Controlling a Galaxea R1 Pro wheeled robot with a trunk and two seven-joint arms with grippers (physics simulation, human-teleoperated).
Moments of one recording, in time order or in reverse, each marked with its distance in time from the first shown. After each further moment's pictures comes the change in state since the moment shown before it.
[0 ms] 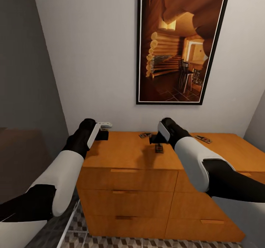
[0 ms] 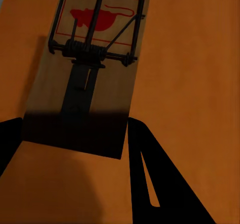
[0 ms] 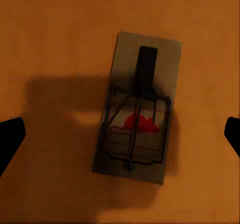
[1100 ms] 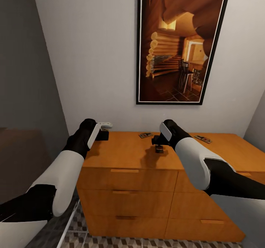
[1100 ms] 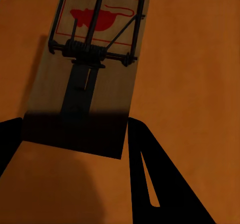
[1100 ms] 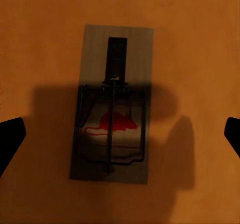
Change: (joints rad) left arm 0.000 -0.002 0.000 0.005 0.001 -0.002 0.001; right arm 0.000 0.000 -0.138 0.033 0.001 -0.056 -0.122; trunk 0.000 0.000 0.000
